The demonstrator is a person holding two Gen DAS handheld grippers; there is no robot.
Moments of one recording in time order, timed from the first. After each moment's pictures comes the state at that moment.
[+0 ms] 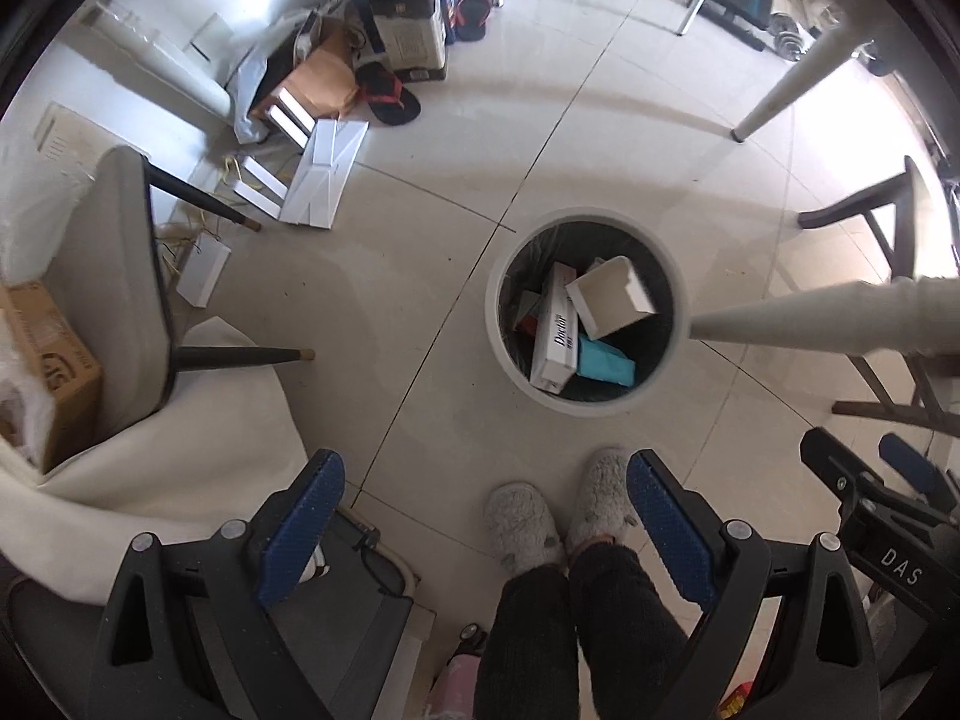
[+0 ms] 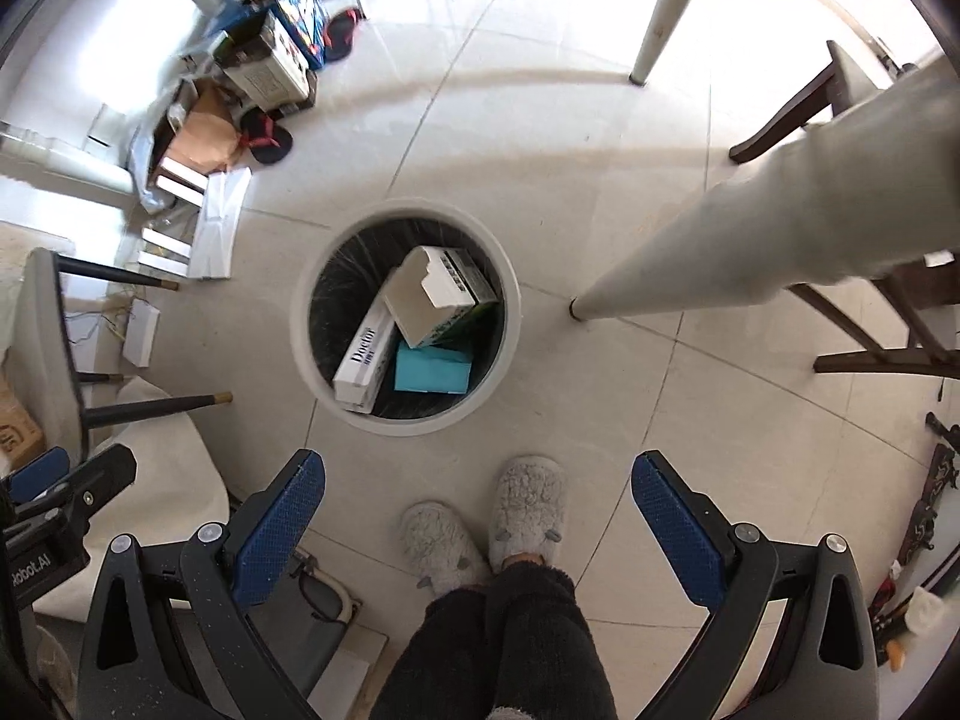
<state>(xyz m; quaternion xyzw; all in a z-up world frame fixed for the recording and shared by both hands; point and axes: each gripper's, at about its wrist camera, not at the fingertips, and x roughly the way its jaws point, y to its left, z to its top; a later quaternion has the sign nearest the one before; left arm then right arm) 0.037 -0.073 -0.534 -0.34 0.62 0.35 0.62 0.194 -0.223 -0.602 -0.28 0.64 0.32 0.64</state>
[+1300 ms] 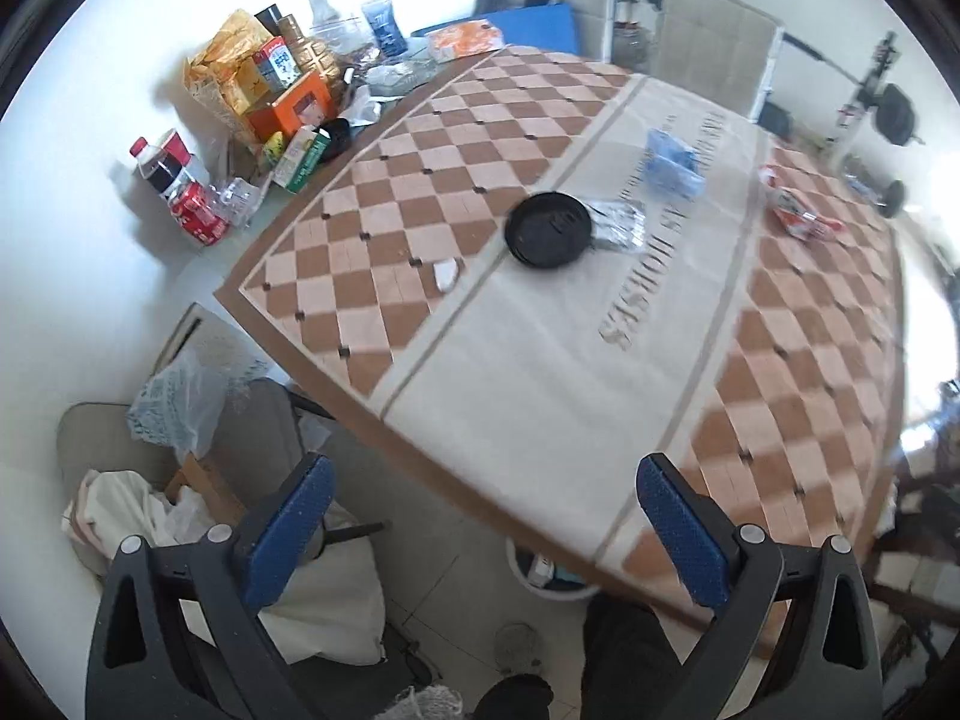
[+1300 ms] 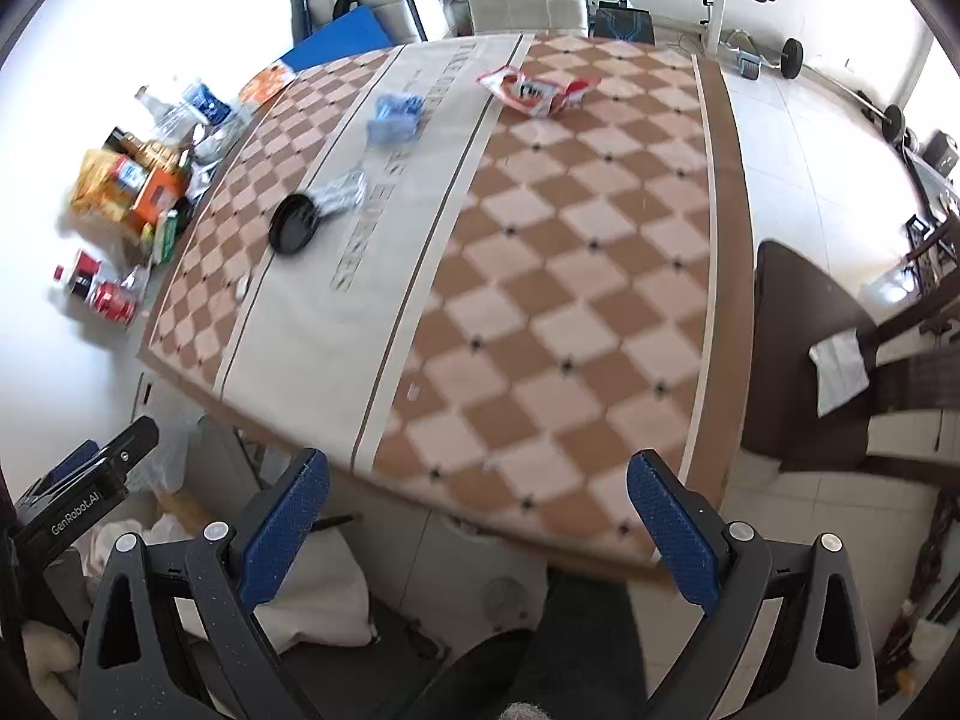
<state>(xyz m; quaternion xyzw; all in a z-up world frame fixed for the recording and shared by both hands) 0.147 0.067 -0.210 -0.26 0.50 0.49 0.67 0.358 -0.129 -0.193 -0.19 0.59 0.39 0.69</state>
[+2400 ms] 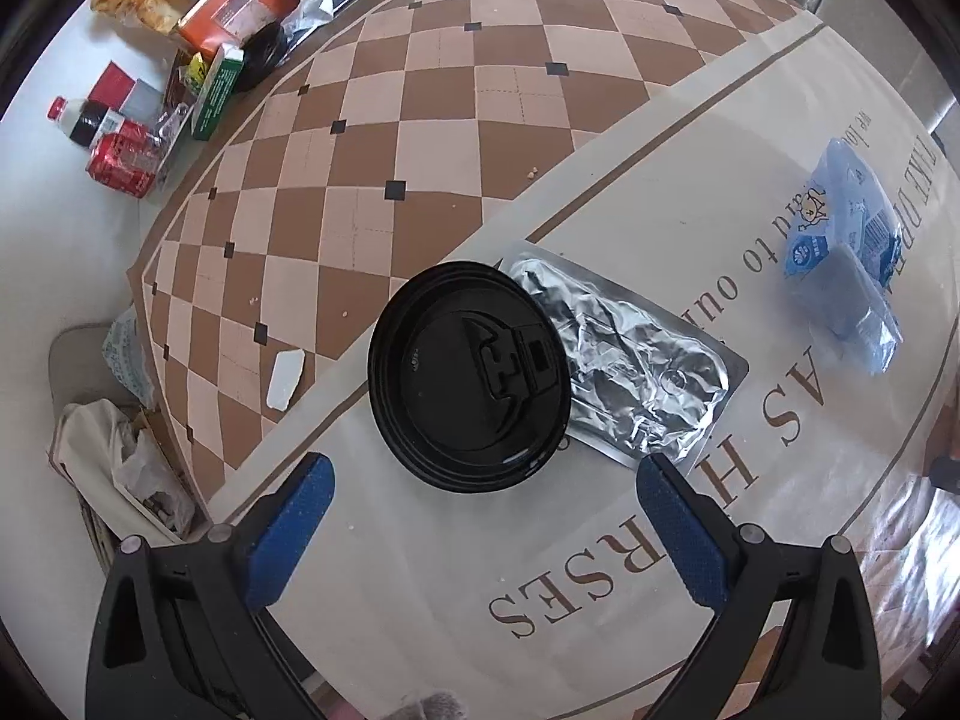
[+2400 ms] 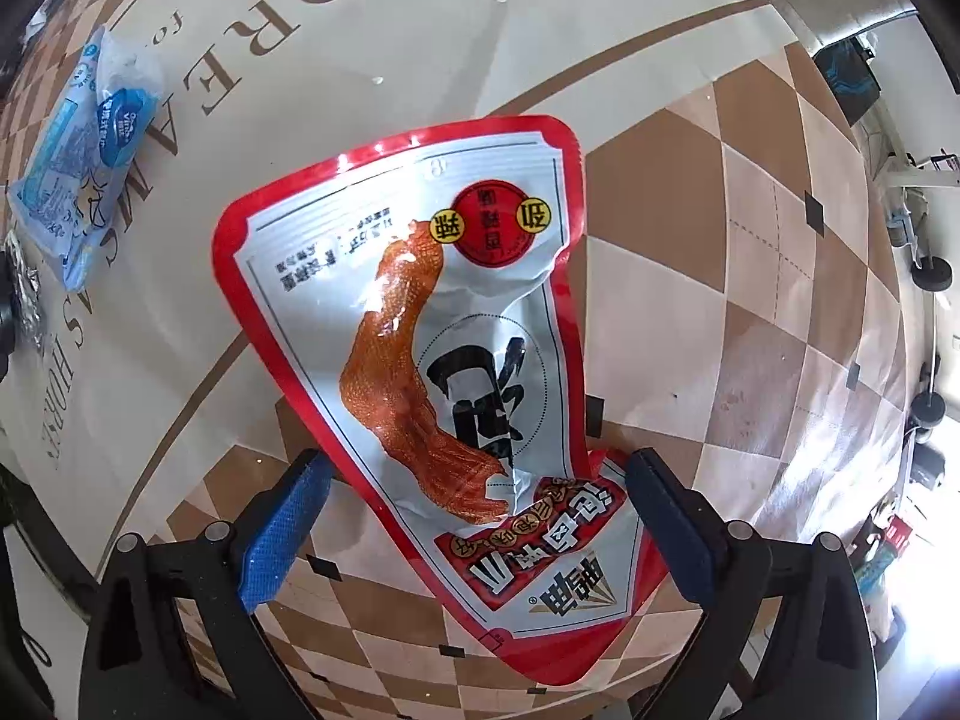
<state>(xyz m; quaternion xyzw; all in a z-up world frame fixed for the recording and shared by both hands) 0.303 0.239 -0.350 -0.38 0.55 0.54 0.51 0.611 0.229 -0.421 -0.53 0.59 0.41 0.46</state>
